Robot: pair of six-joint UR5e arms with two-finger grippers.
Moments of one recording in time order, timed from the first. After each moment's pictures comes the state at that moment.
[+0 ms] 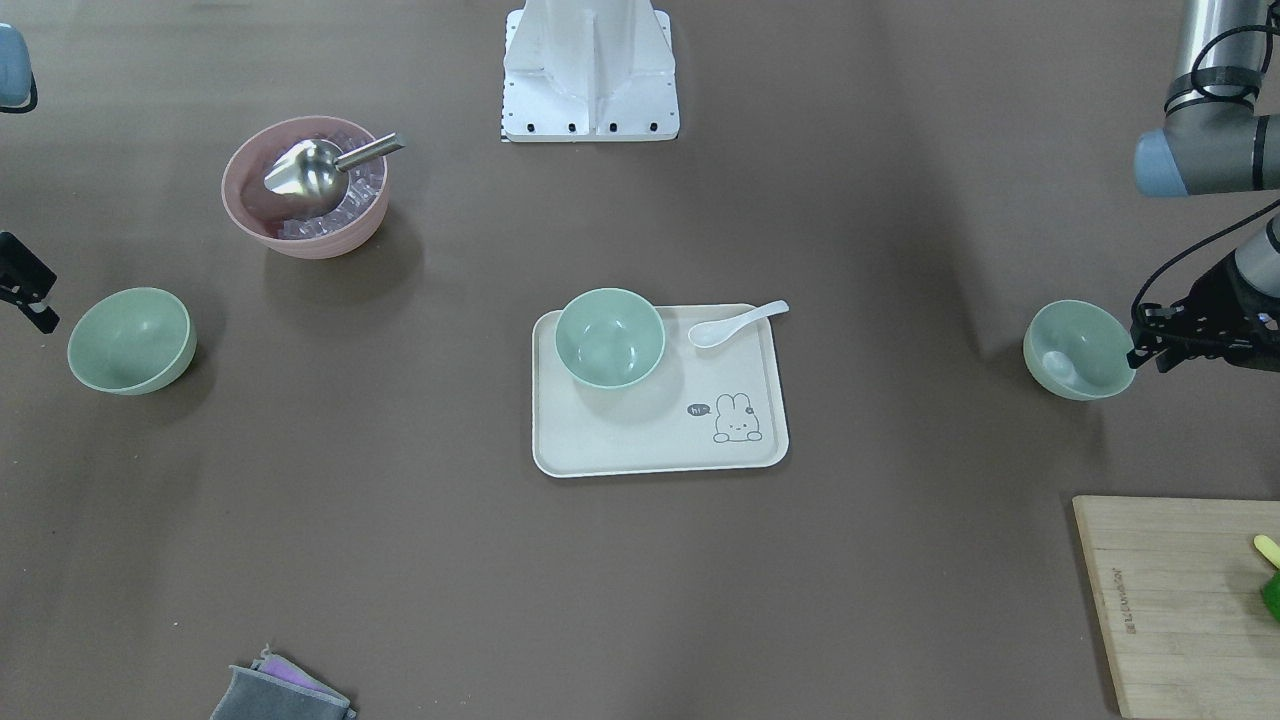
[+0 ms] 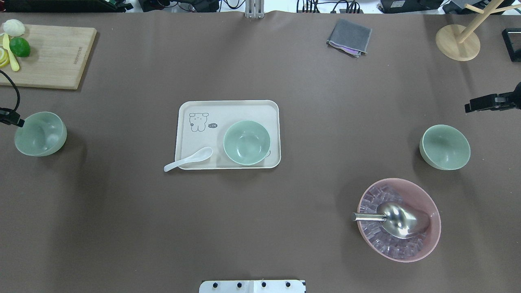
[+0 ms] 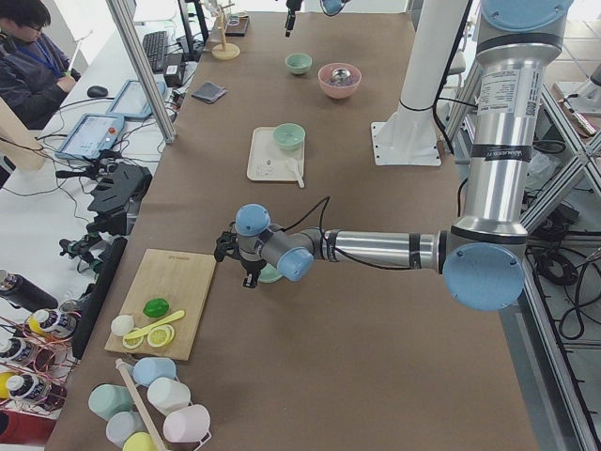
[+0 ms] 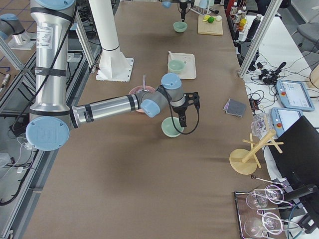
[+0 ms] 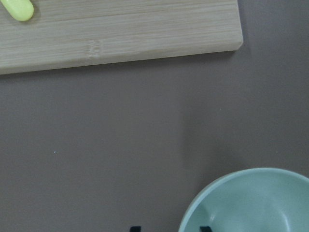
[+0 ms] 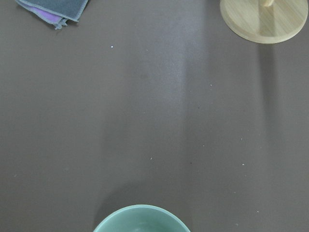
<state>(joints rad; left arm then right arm) -1.17 -1.62 -1.46 -2.15 -2.24 -0.46 1.14 -1.66 1.88 -1.07 2.11 0.70</state>
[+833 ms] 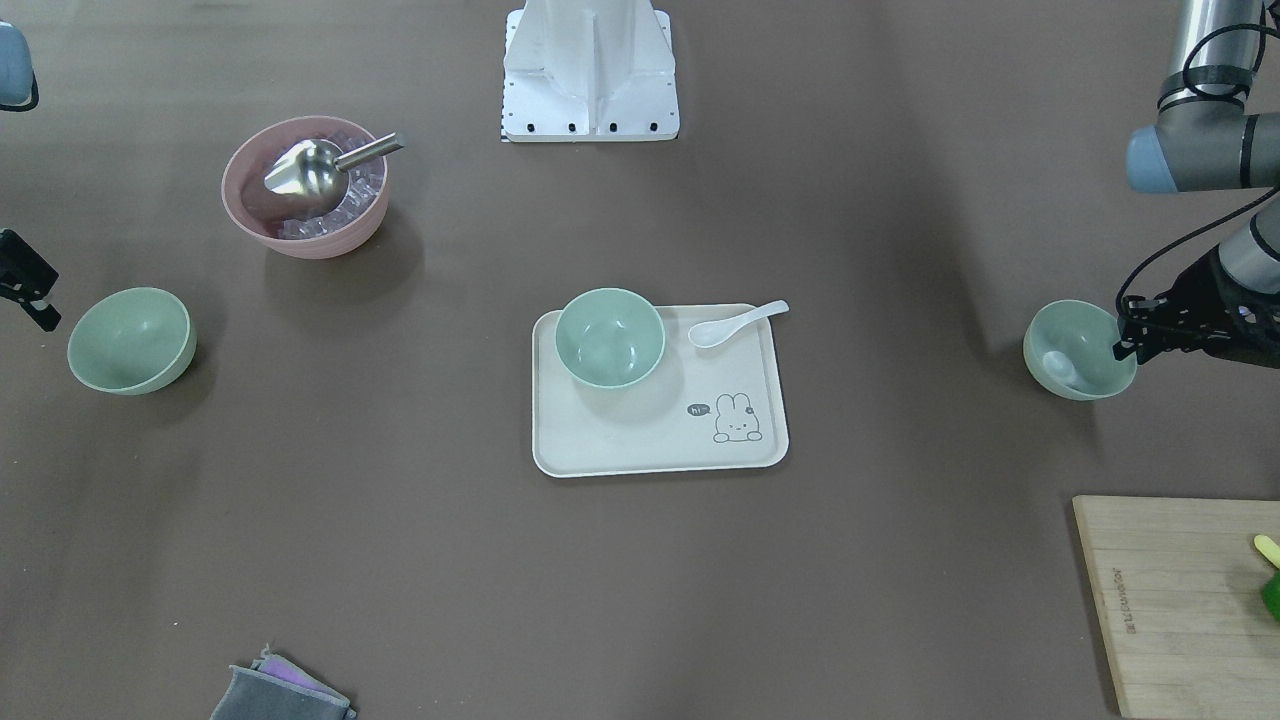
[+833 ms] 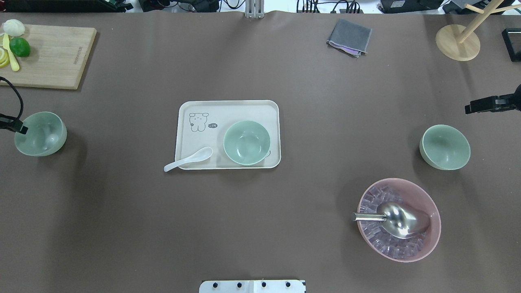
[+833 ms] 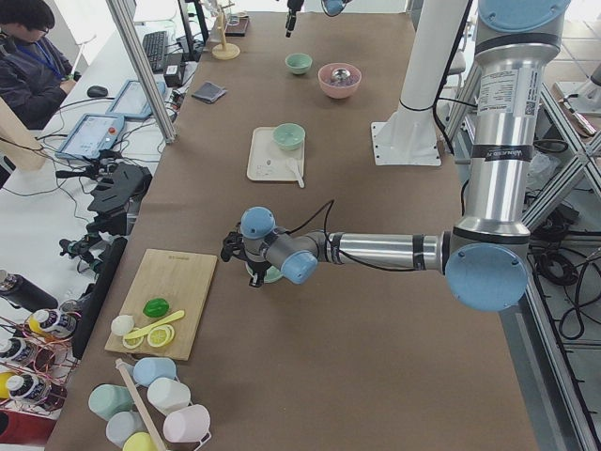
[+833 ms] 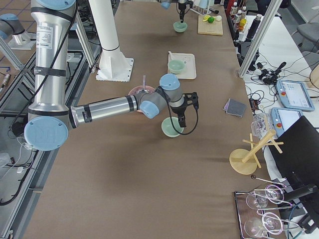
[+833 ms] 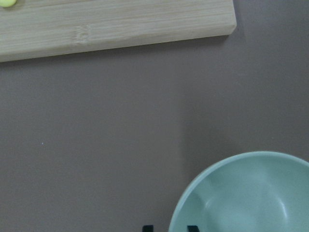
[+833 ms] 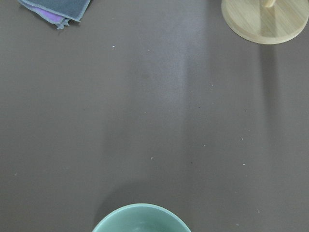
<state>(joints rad) -1.14 -1.60 -1.46 -2.20 -2.27 -0.46 1.13 -1.67 1.88 -1.05 2.10 0.70</state>
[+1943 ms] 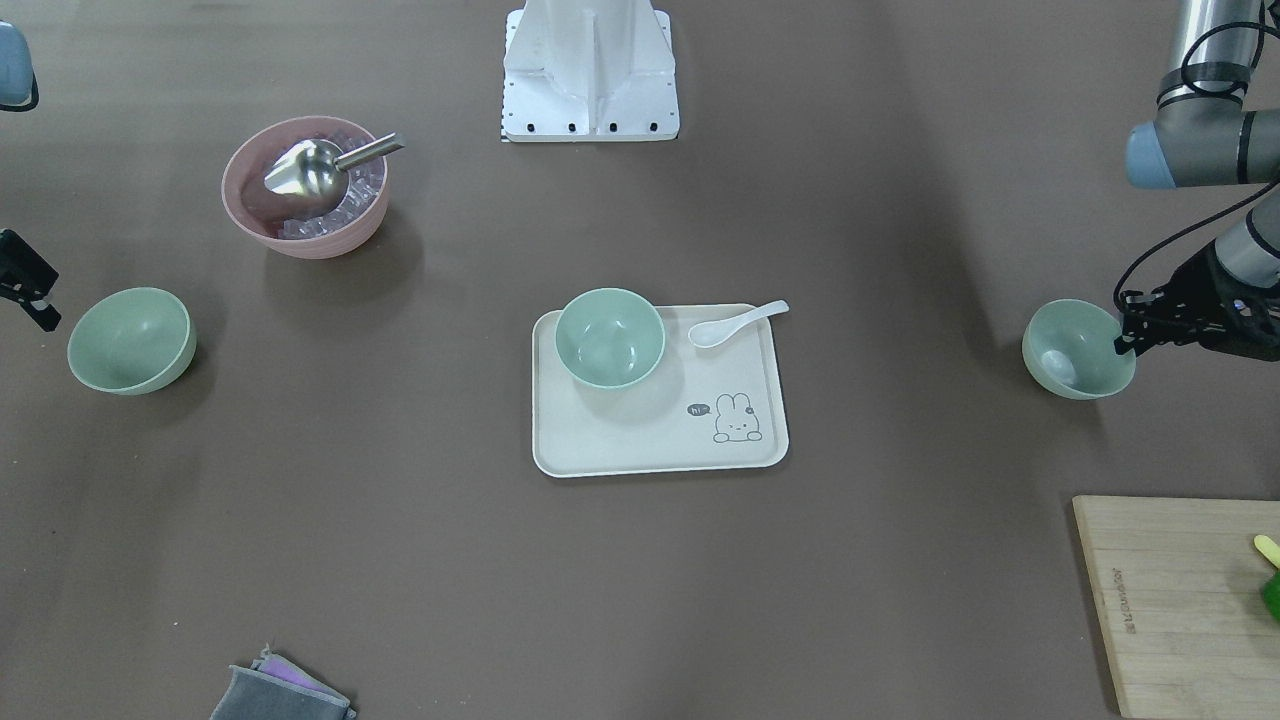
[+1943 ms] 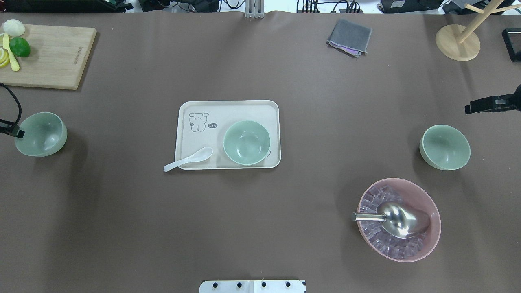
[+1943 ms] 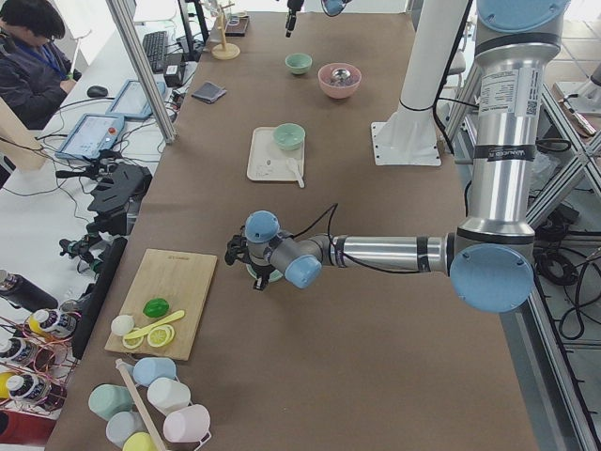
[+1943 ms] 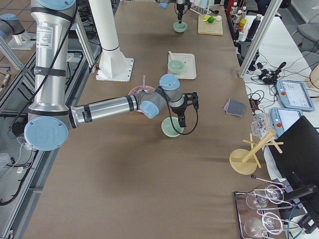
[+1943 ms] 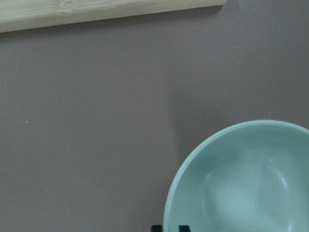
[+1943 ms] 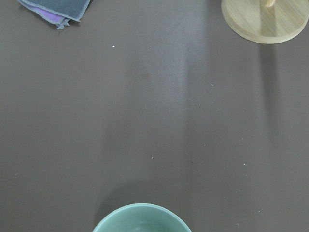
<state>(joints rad) -1.13 -1.58 -1.46 -2.22 -2.27 -0.46 1.13 -1.67 1.88 -1.05 2.10 0.70</state>
